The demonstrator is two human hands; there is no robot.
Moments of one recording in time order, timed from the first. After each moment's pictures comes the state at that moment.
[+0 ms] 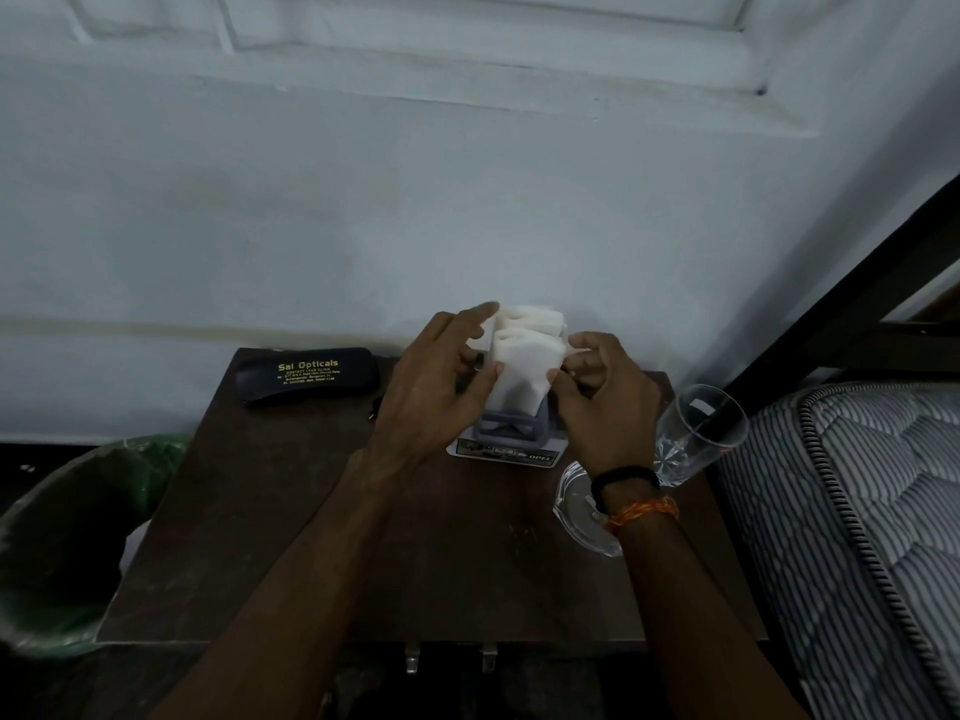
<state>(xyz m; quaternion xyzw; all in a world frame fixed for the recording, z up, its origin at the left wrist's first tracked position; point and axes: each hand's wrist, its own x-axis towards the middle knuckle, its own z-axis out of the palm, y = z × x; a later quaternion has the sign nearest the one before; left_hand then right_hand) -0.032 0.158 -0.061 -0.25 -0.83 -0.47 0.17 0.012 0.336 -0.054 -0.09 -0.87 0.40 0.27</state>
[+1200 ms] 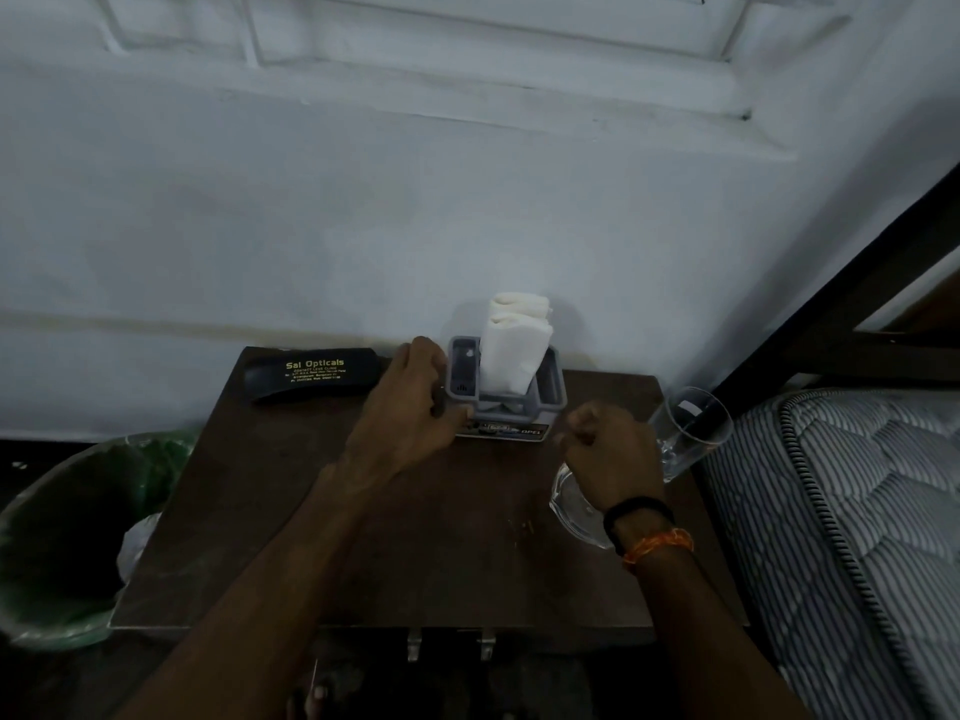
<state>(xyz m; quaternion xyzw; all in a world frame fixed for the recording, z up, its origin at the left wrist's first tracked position) -0.023 0.123 -0.080 -0.19 -0.90 -0.39 0.09 0.045 0.342 -0.067 -0.17 -0.94 0.28 0.09</state>
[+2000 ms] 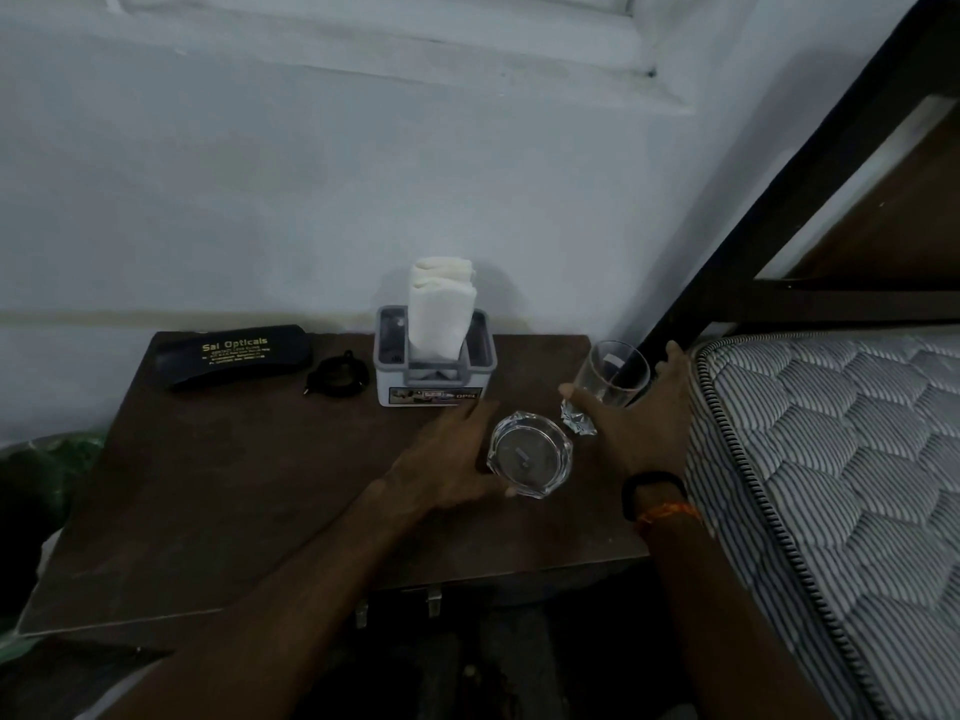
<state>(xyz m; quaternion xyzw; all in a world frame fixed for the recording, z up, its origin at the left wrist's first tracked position) 0.032 0.215 -0.109 -0.33 -0.89 -0.28 -0.14 0.085 0.417 -0.059 -0.29 -0.87 0.33 0.22</state>
